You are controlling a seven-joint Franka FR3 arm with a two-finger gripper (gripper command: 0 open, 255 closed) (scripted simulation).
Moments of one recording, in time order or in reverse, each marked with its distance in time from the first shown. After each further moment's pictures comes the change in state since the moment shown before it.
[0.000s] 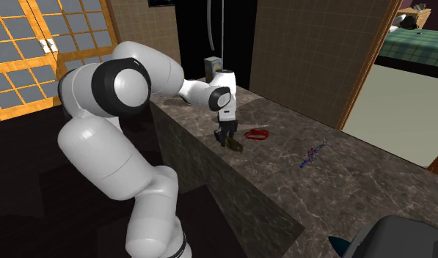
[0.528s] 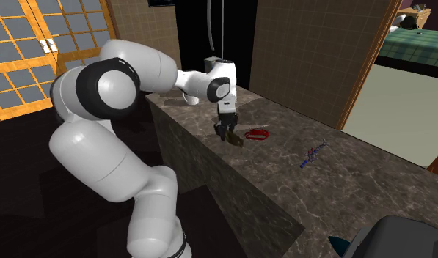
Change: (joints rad) arm 0.037 -0.066 -0.066 0.051 0.028 -0.110 -0.031
